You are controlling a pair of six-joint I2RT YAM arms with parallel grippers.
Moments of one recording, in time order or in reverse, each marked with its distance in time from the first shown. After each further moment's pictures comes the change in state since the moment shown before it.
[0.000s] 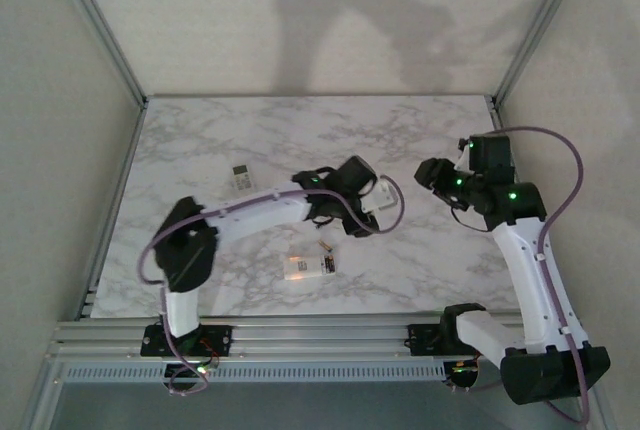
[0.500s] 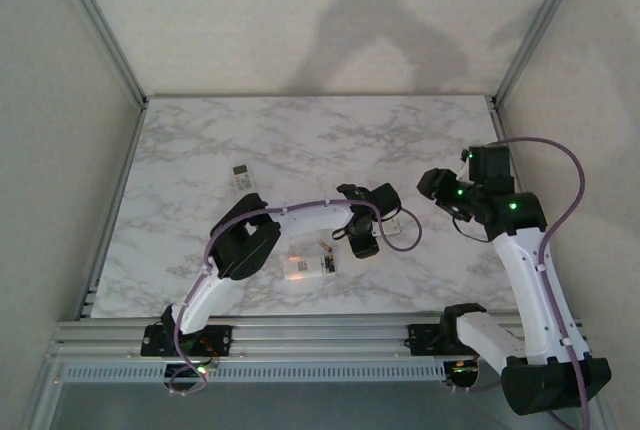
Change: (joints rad) left arm -0.053 0.311 0.215 -0.226 -0.122 0.023; right arm 0.000 -0.054 -0.041 -0.025 0.044 0.005
